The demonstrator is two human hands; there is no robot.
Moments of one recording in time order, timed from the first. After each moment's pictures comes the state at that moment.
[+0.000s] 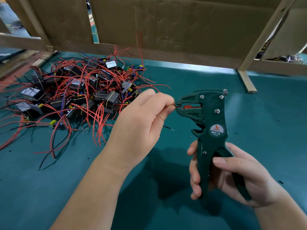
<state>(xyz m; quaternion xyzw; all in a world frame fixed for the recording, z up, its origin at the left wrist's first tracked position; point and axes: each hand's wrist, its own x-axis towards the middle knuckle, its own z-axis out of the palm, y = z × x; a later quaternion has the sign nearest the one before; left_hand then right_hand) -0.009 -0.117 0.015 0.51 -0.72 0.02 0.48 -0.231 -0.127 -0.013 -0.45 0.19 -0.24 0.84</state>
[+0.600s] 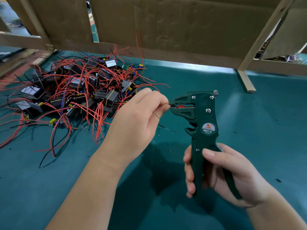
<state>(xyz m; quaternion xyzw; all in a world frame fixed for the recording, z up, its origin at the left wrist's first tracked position) -0.004 -0.122 0.009 0.51 -0.72 0.01 0.47 -0.219 -0.118 -0.012 -0.44 0.25 -0.24 0.83</state>
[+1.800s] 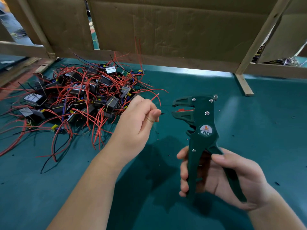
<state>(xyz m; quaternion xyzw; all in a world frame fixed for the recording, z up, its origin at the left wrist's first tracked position) 0.001 -0.132 -0.007 0.52 -0.69 -0.14 0.49 -0.225 -0.125 -0.009 -0.39 0.16 -0.22 0.88</state>
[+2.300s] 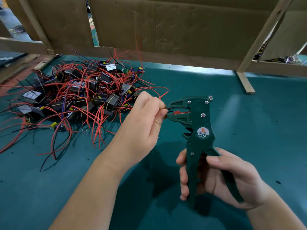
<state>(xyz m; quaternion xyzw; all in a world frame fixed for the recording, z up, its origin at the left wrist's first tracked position) -0.006 -0.127 -0.002 0.50 -0.73 -0.07 0.46 -0.221 -0.123 -0.012 -0.43 0.19 -0.20 0.86</state>
